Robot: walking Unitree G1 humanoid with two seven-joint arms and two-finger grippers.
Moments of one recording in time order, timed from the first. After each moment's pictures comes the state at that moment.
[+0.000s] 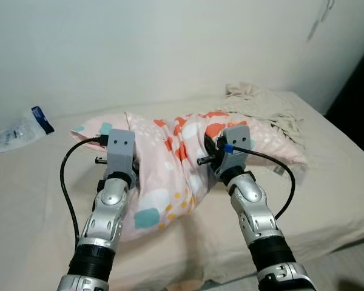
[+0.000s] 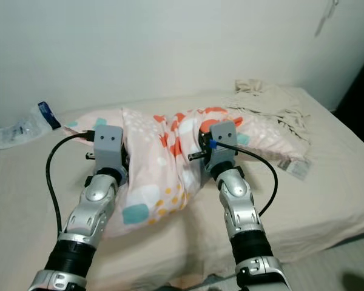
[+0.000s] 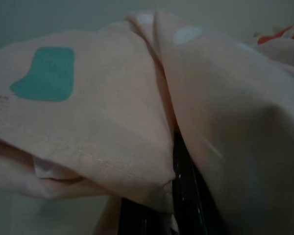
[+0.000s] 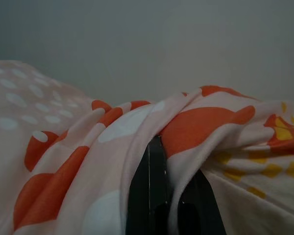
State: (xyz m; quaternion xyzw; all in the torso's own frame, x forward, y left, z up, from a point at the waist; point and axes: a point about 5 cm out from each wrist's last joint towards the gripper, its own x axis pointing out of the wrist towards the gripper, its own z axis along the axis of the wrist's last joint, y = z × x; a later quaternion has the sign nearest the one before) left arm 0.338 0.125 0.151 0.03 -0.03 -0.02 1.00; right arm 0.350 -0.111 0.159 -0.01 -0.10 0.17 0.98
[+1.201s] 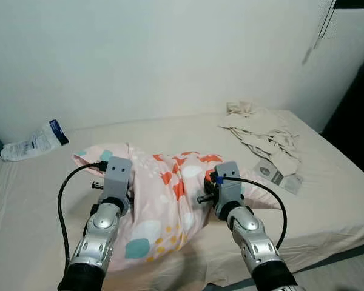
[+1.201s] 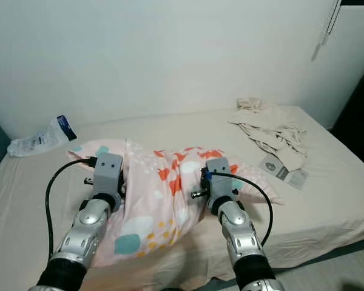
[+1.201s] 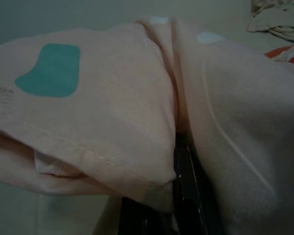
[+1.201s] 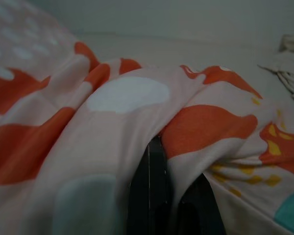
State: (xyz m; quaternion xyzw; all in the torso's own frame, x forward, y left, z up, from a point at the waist) left arm 0.320 0.142 0.092 0.07 0.04 -0.04 1.00; right arm 0.322 -0.118 0.074 -0.05 0.09 0.17 0.98
